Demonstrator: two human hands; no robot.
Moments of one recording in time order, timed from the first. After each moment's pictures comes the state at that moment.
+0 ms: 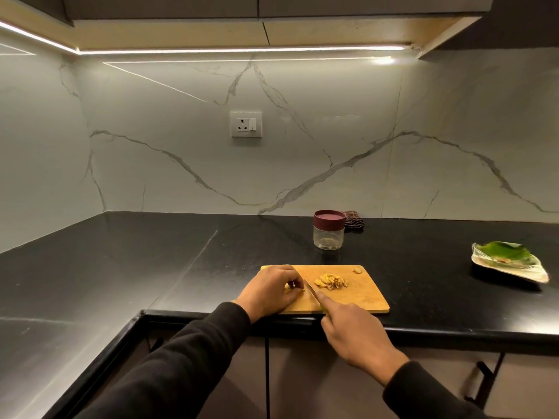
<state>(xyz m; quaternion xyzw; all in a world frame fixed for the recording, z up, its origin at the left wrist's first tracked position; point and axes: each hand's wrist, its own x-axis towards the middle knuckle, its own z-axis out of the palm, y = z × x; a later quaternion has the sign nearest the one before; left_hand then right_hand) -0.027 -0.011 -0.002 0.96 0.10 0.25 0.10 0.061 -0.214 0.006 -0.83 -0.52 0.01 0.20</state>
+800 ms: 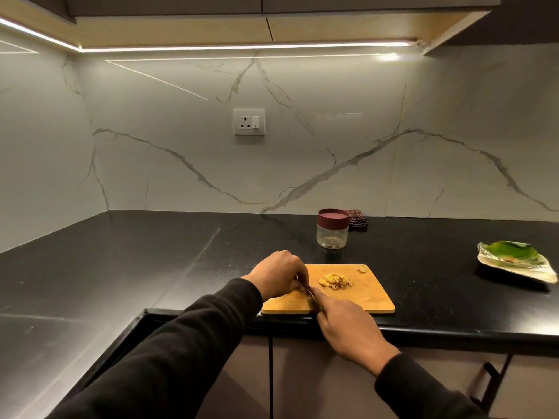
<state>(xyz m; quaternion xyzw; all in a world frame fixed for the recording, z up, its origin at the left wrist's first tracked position) -0.012 -0.008 0.035 0.98 0.09 0.15 0.03 0.061 -0.193 0.004 -0.82 -0.54 0.03 0.19</state>
